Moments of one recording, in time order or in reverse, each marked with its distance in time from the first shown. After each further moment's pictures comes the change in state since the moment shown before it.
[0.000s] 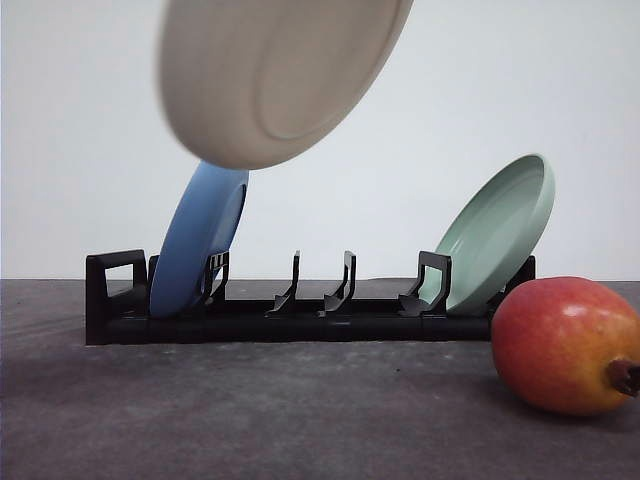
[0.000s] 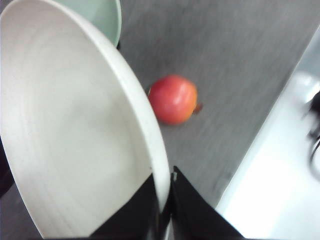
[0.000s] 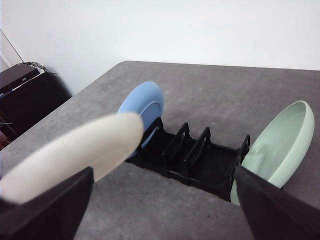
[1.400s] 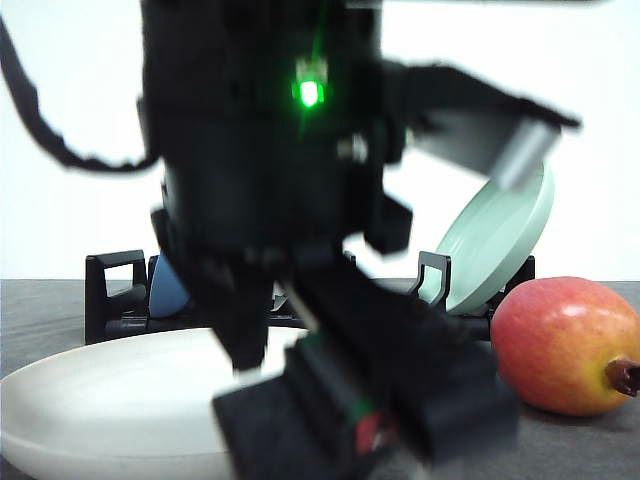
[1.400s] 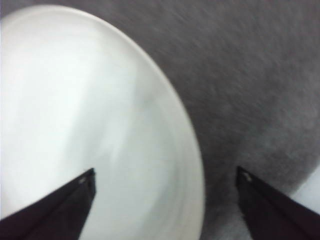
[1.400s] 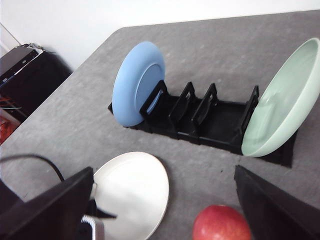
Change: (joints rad) left_arx -0.176 0.329 -0.437 0.227 -0.323 -0.104; right_arx 0.009 0.001 0.000 -0.165 -0.009 0.018
